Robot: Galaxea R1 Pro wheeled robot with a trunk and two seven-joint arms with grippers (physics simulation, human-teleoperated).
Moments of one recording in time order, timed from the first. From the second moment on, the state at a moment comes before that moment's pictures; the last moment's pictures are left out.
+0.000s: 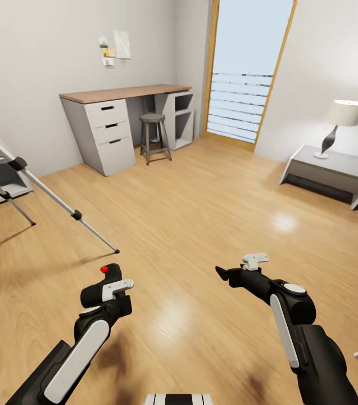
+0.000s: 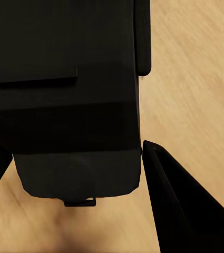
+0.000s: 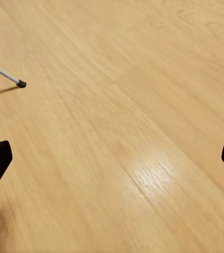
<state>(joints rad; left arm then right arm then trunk) -0.37 0.16 -0.47 -1.58 0.95 0.63 0.93 -0.40 0.02 -0.03 -1.61 -0.02 0.79 0.33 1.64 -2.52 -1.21</state>
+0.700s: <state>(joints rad) -0.37 0.16 -0.47 -1.58 0.95 0.63 0.93 -0.40 0.02 -0.03 -1.61 -0.02 0.79 0.33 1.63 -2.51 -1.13</state>
